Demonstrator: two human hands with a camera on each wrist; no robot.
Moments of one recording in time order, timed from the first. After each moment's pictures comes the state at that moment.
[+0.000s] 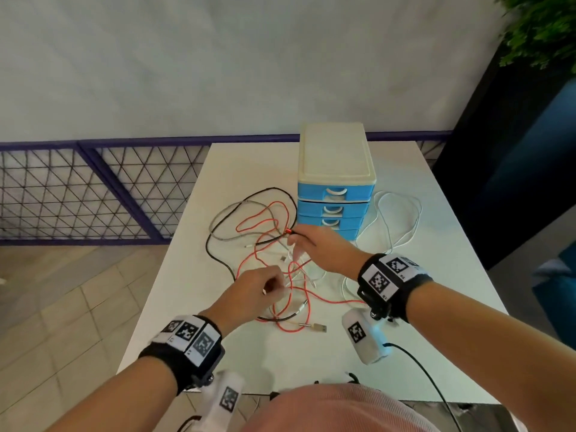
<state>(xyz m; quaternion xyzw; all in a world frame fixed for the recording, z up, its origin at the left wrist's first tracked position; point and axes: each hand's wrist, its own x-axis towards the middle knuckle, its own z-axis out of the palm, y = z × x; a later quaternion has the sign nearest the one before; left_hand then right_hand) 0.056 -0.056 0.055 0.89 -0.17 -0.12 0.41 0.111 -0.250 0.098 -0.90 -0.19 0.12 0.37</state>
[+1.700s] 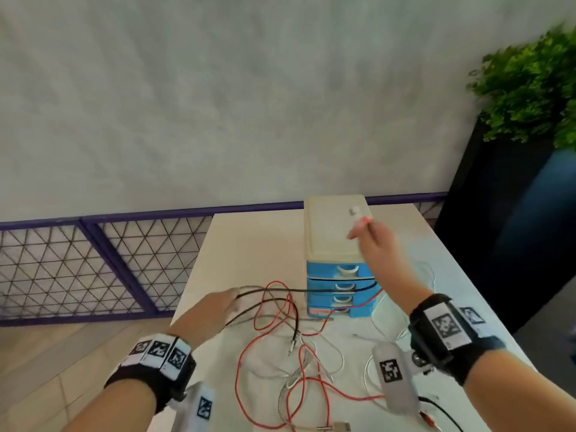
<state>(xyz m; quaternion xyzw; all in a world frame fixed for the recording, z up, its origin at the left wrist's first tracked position) 0.181 0.022 0.098 0.97 -0.14 -0.13 0.18 0.176 -0.292 0.175 -0.82 0.00 -0.20 0.54</state>
